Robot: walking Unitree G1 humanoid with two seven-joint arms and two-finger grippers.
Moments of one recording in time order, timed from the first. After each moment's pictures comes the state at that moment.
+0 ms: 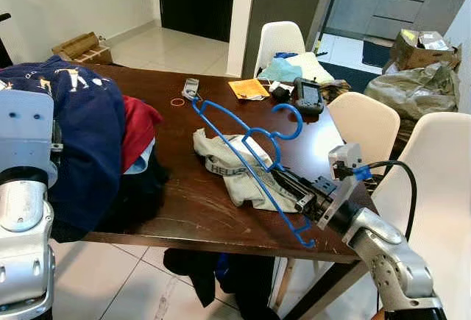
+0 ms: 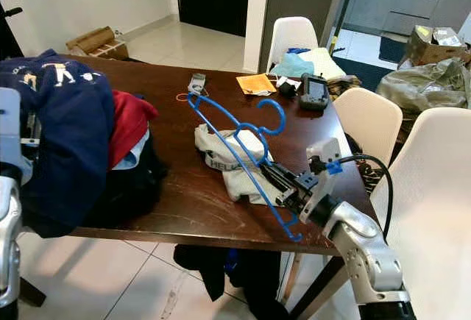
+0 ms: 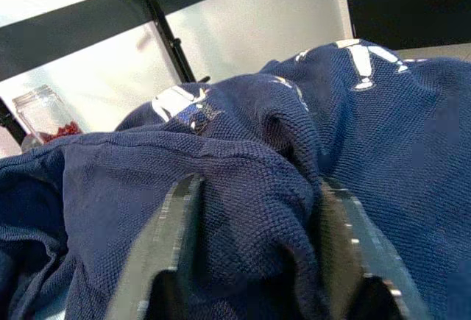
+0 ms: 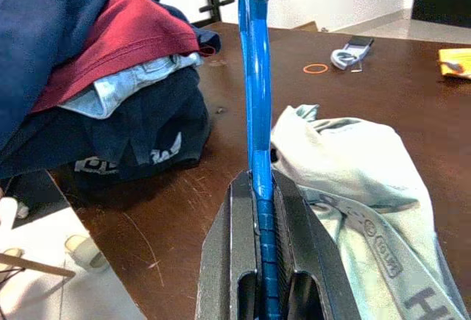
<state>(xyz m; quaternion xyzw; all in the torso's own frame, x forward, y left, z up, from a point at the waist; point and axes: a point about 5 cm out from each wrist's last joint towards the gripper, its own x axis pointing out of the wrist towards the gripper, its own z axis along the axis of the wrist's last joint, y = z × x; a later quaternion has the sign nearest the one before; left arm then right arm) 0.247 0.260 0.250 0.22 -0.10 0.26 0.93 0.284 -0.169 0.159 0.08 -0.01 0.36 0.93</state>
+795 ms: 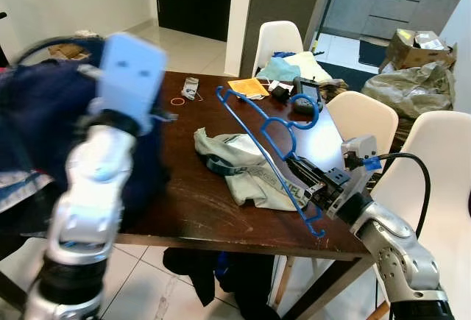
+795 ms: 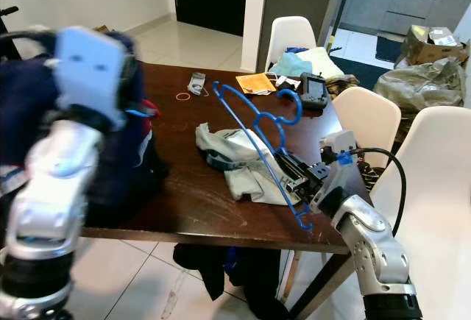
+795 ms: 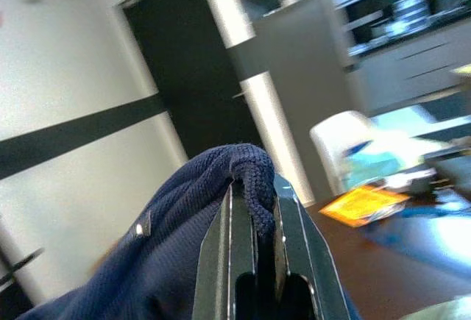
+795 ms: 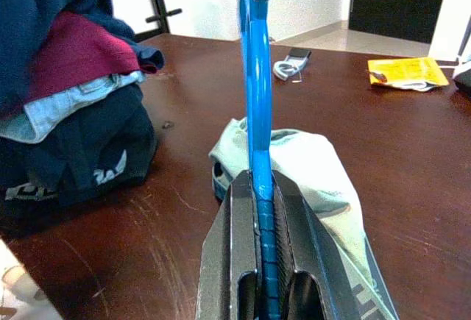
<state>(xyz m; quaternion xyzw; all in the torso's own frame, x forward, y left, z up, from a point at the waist) 0.296 0.118 0.308 0.21 -0.29 -0.06 0.93 0.295 -0.186 0.167 0.07 -0.02 0.29 0.95</state>
